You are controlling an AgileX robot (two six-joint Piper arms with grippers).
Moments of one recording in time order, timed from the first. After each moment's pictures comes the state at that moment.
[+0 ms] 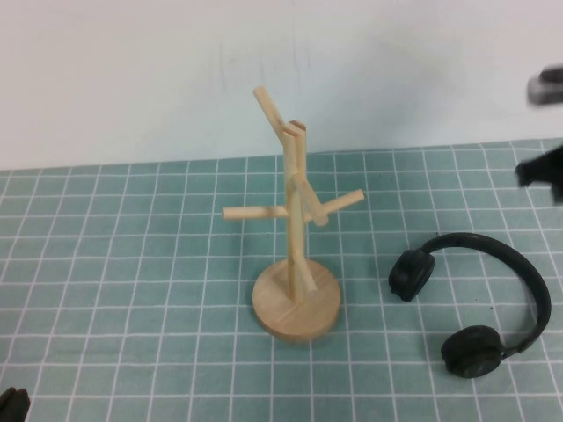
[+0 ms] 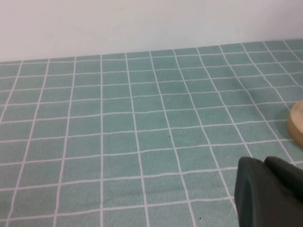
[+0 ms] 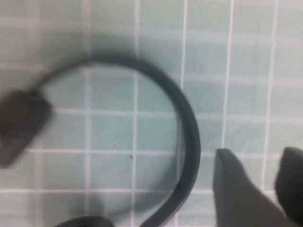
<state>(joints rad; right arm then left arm) 0.19 1.46 -1.28 -0.20 0.86 0.18 -0.18 -0.01 0.02 -0.04 0.36 0.06</state>
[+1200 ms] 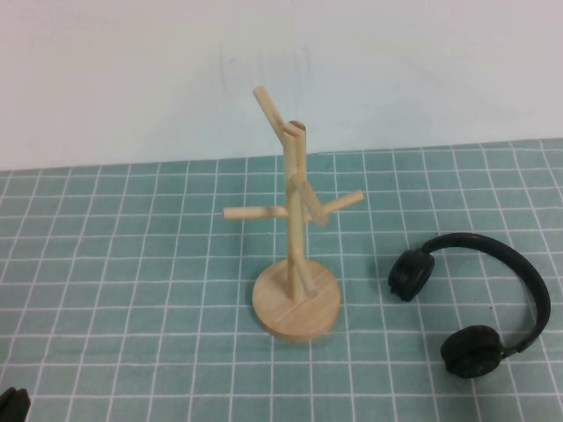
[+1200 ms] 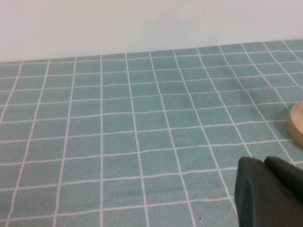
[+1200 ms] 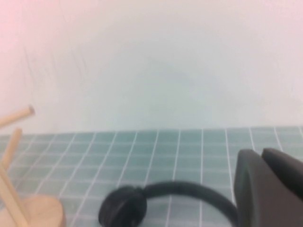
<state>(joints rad) 0.19 0.24 -0.02 -0.13 -0.16 0.23 -0.18 -0.01 0.02 -0.04 0.36 0.06</state>
